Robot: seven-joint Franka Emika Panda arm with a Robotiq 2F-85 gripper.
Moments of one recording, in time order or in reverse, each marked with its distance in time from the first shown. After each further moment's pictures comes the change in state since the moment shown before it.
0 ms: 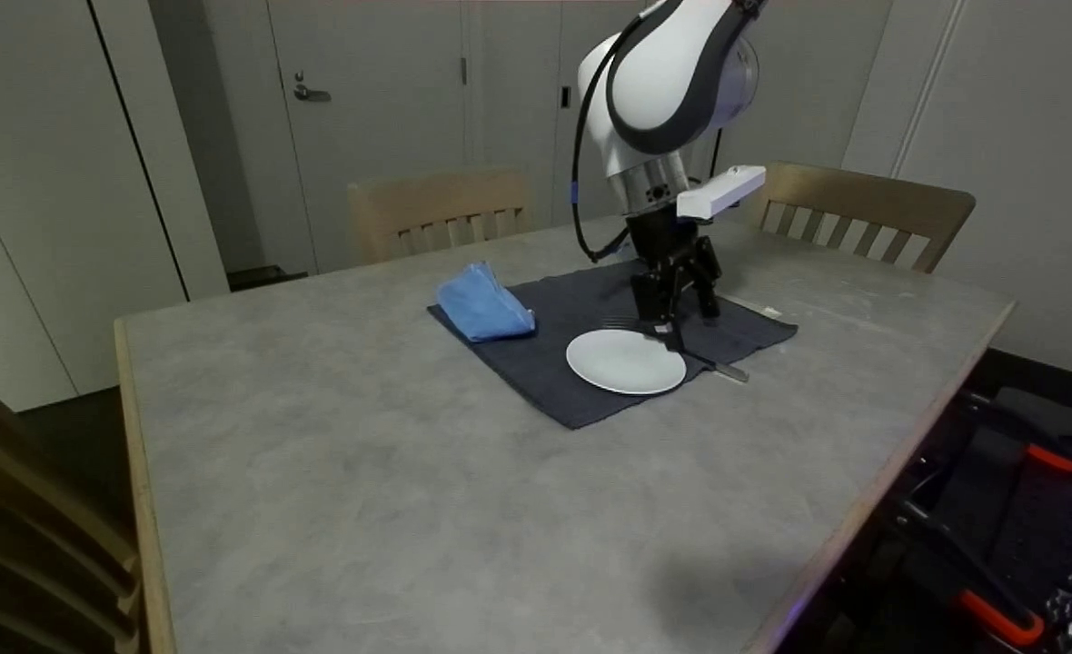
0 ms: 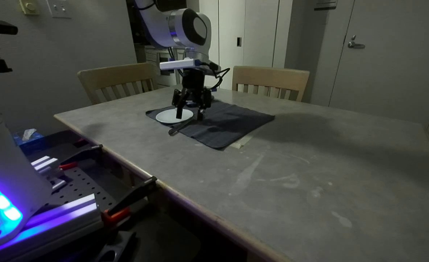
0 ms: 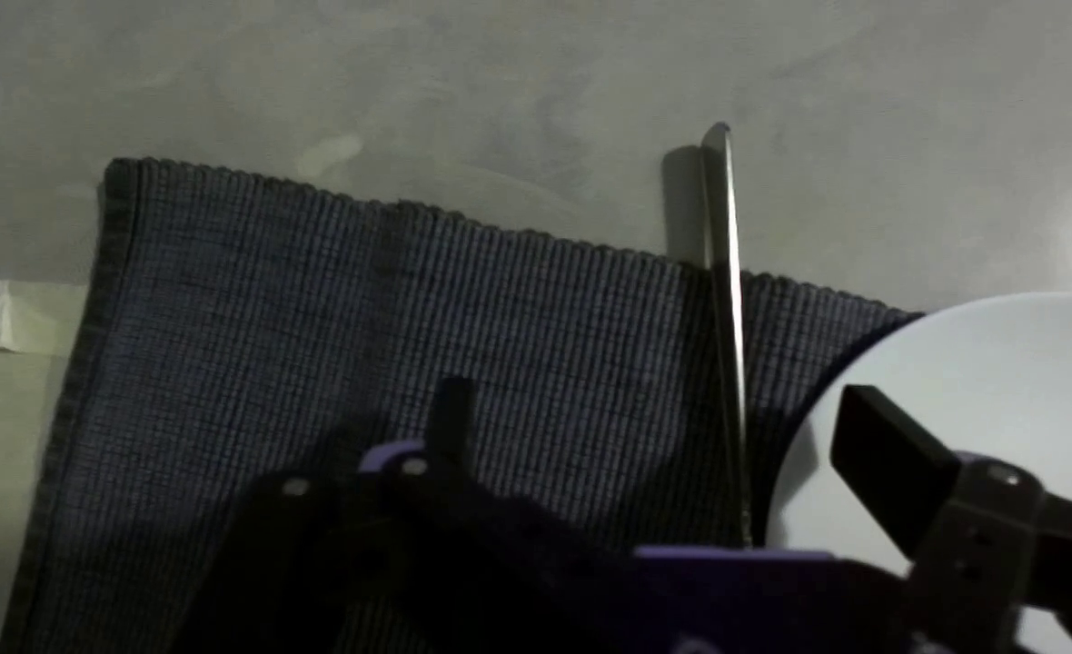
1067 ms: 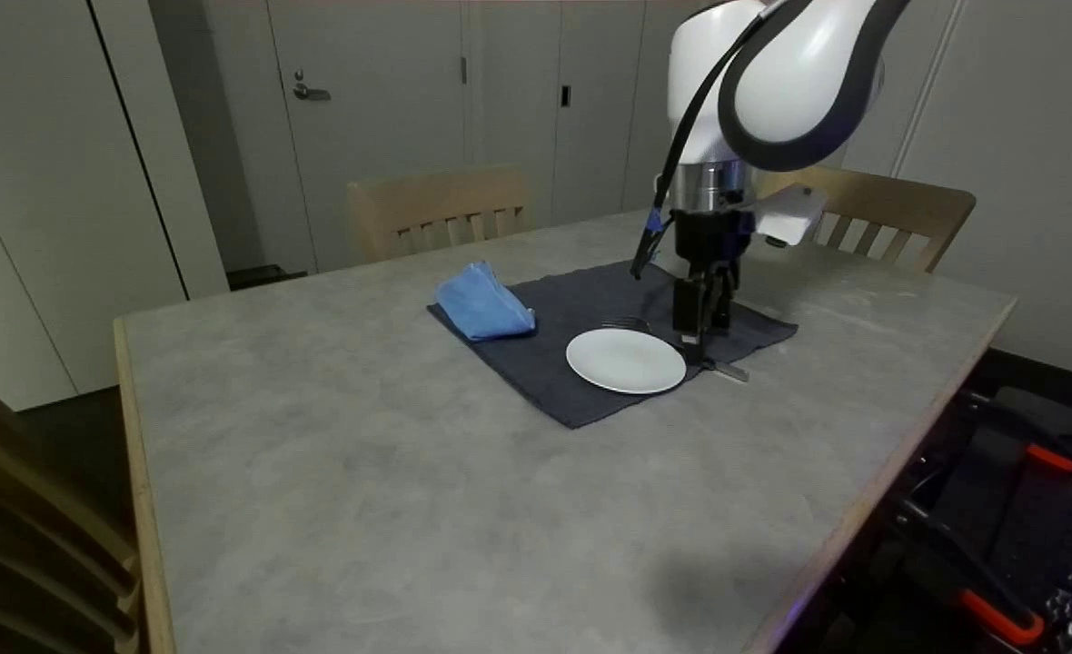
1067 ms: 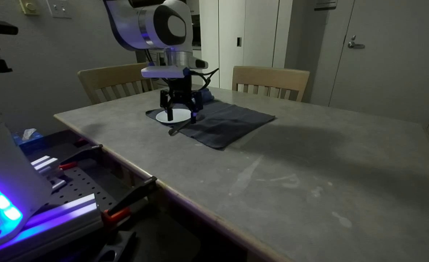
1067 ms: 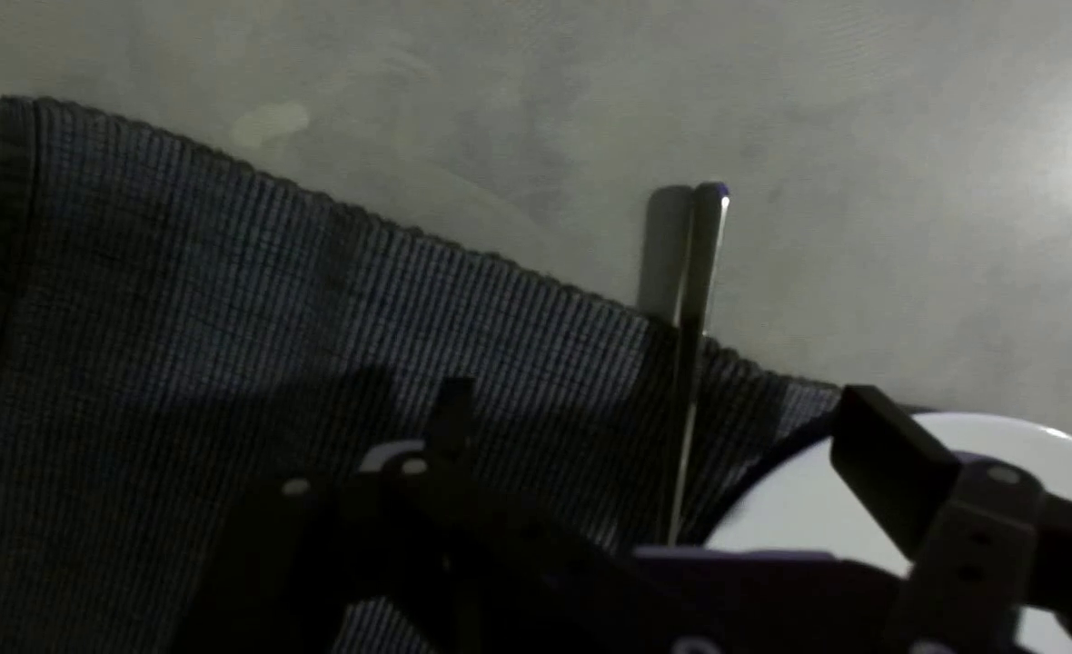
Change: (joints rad) arm -0.023 -0.197 0.008 -0.376 -0.019 0.476 -0.121
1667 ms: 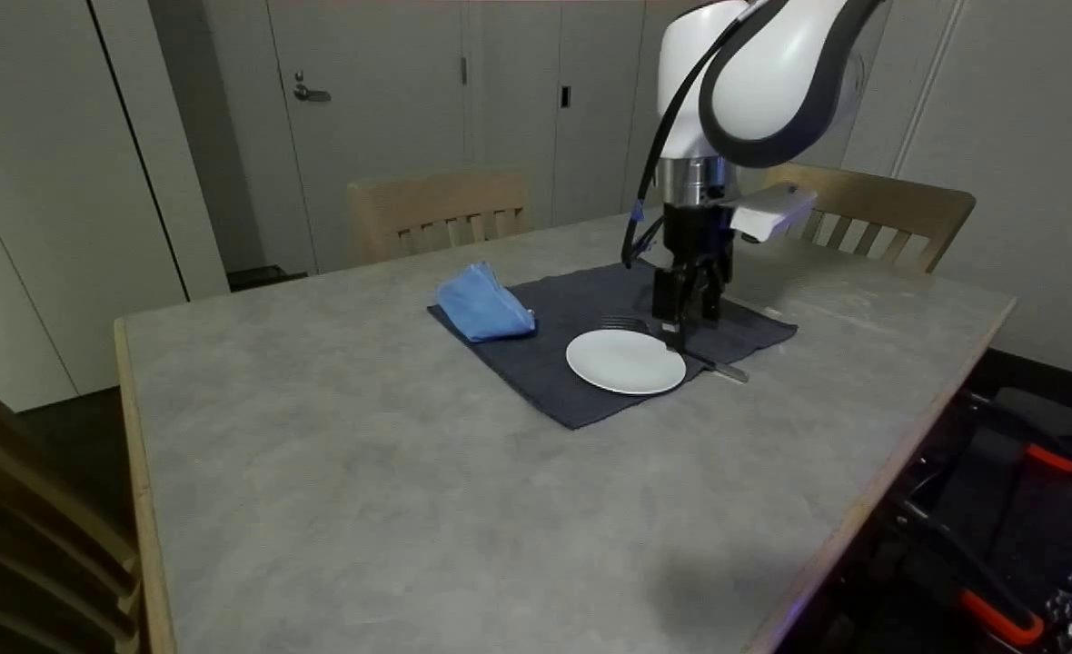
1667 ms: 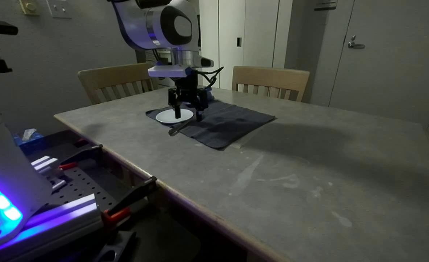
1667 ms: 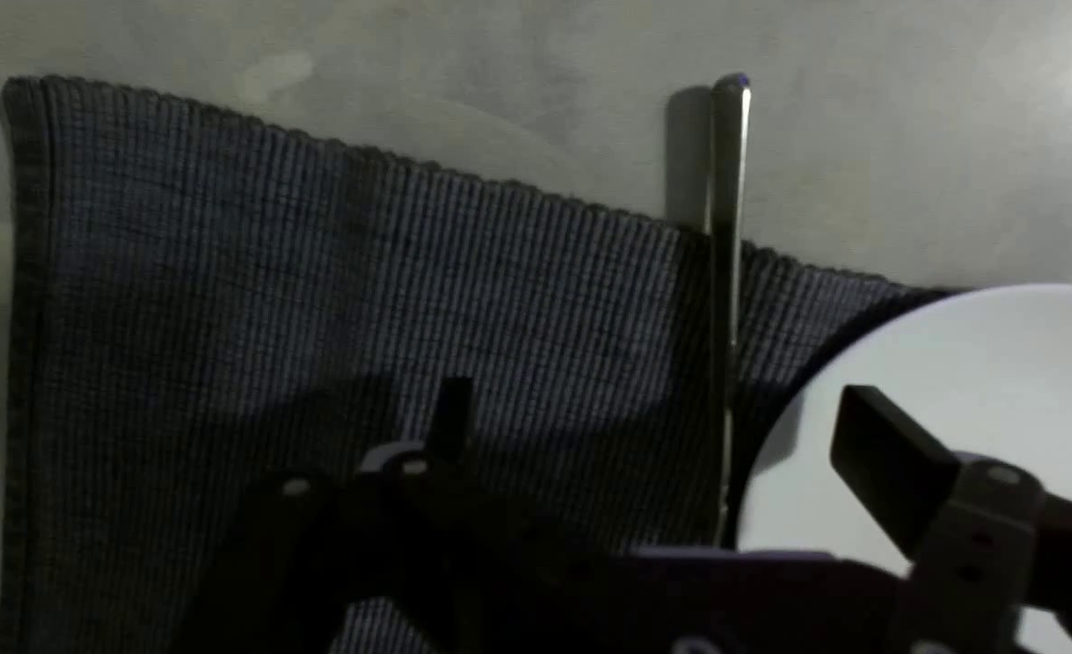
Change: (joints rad) arm -0.001 0.032 -0.017 0.059 0.017 -0.001 0.085
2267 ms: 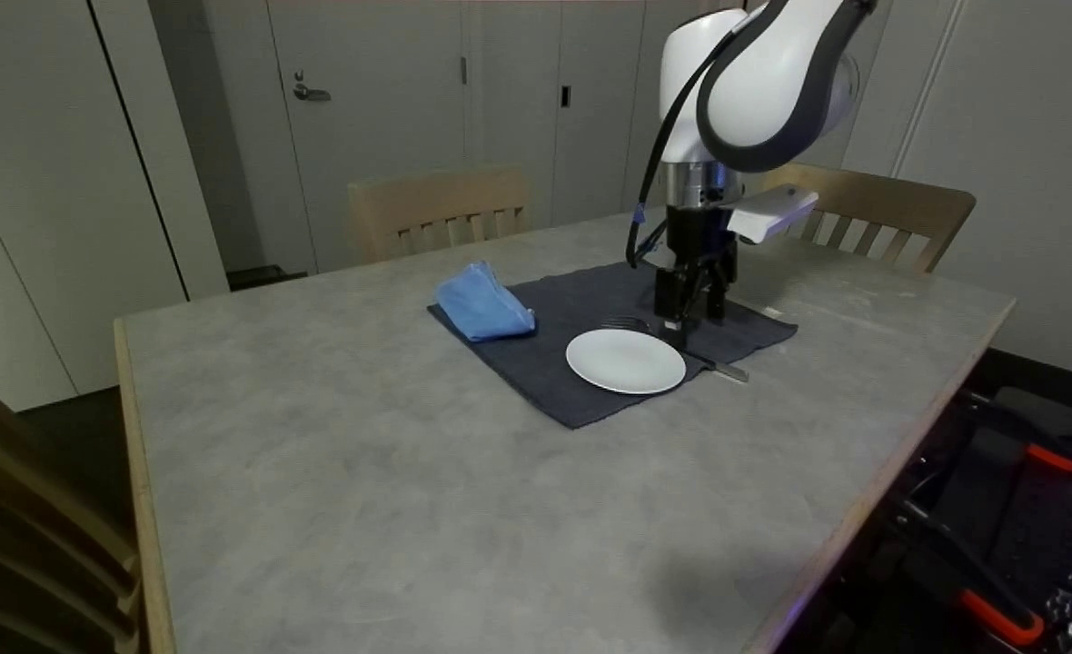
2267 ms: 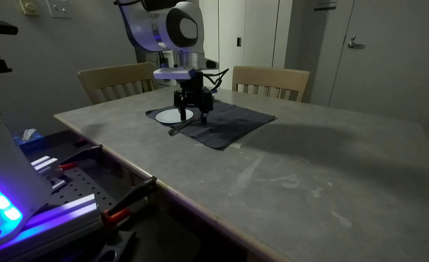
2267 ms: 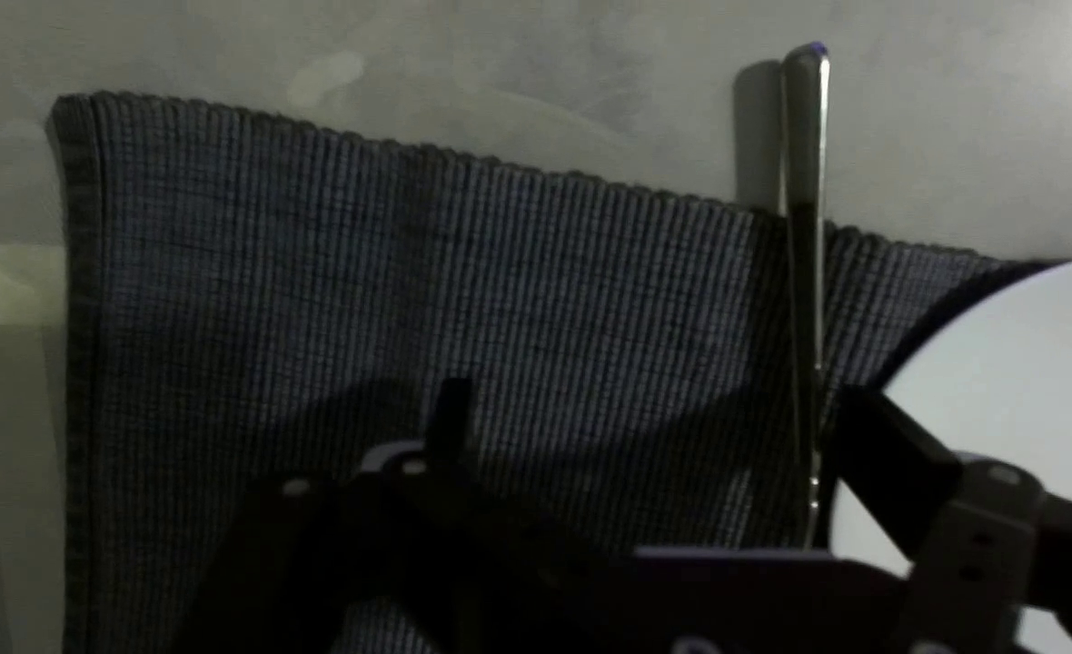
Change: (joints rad) arm 0.000 0.028 -0.032 0.025 -0.002 -0.005 0.025
